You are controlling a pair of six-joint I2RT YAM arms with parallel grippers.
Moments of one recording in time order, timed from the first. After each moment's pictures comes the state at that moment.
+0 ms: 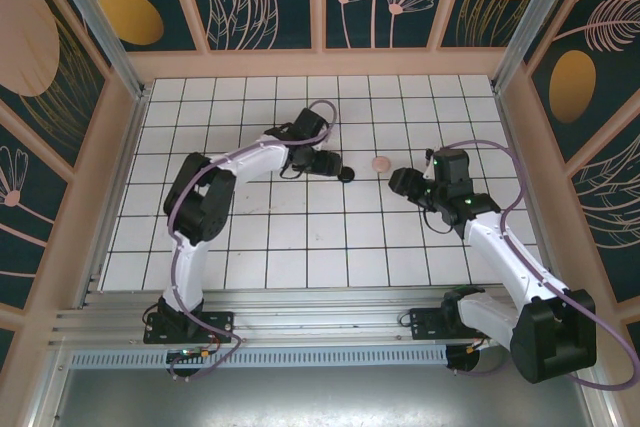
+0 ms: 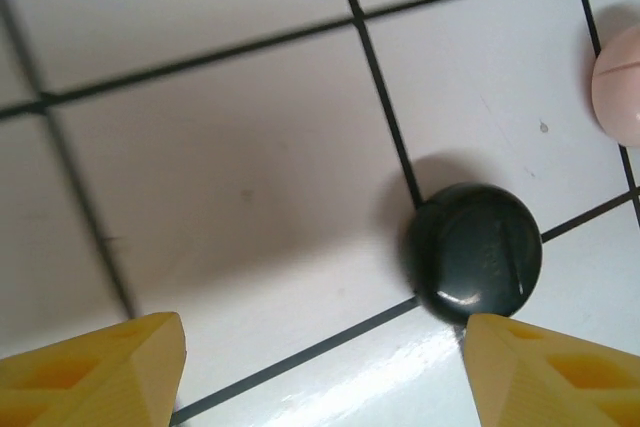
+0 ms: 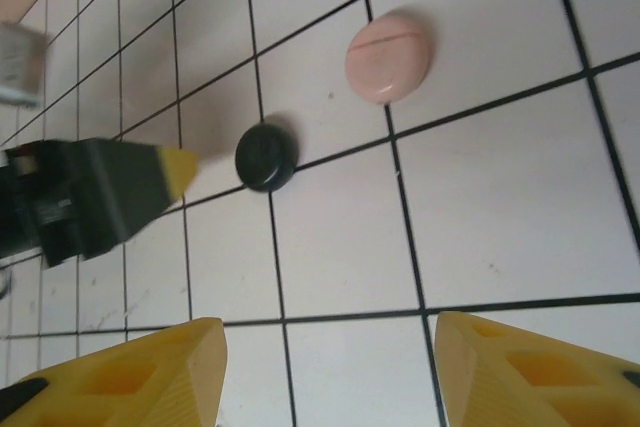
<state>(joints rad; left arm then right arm) -0.59 2.09 1.56 -0.49 0.13 -0.39 0.26 1.06 0.68 -0.37 -0.23 0.64</state>
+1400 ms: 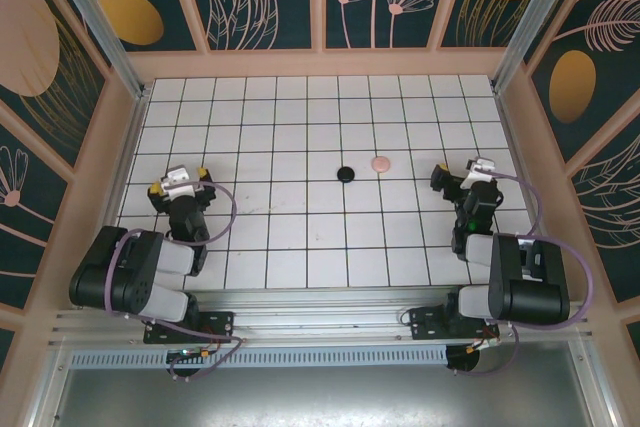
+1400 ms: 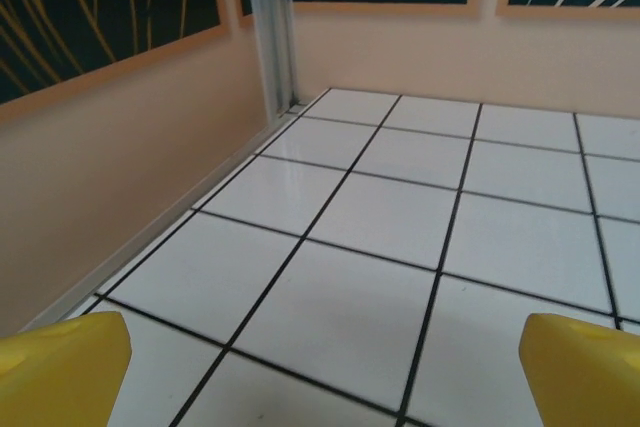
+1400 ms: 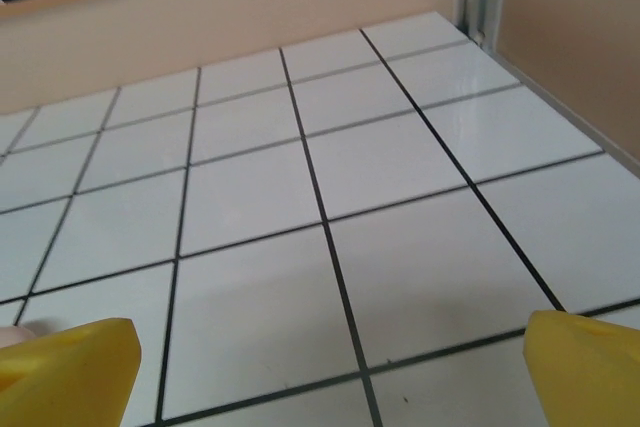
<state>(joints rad) -0.14 1.46 0.13 1.20 -0.52 -0.06 -0.12 1.33 0.22 0.89 -0.03 0.15</state>
